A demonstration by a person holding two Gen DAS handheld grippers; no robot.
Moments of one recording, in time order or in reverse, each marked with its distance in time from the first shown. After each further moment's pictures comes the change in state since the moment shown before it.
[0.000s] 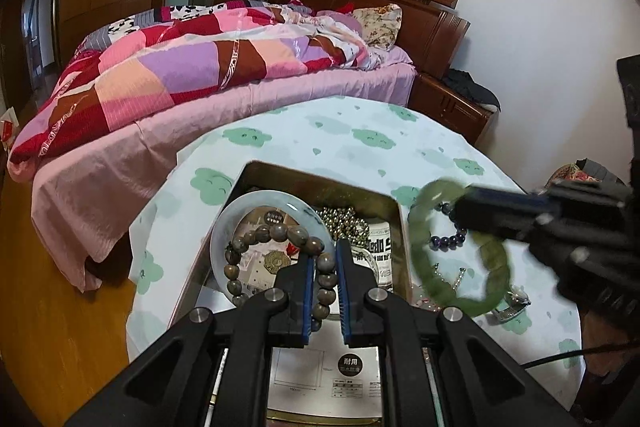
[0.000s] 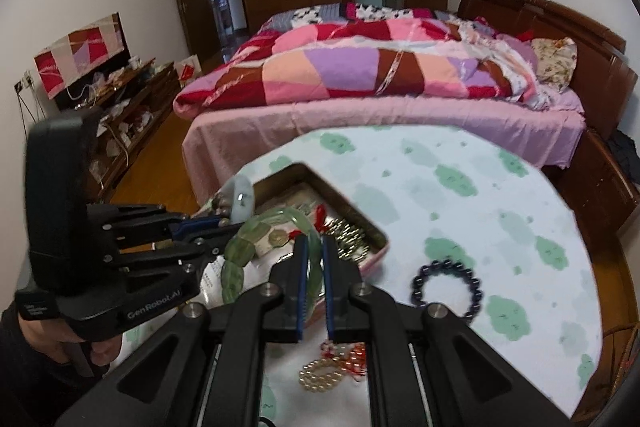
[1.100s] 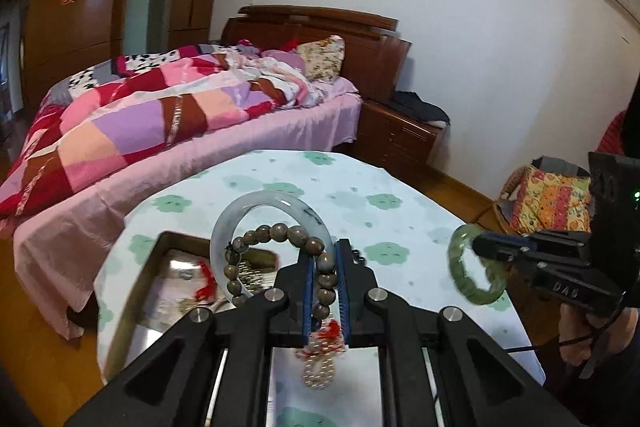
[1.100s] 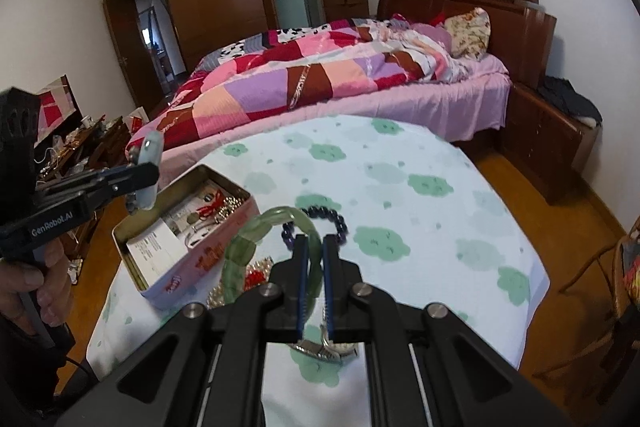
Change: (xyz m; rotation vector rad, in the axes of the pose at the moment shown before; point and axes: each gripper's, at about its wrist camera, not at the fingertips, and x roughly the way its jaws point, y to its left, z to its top) left arm -0.049 -0.089 0.026 0.107 -0.129 -0.106; right arm -0.107 -0.098 -0.067 0.210 -0.112 -0.145
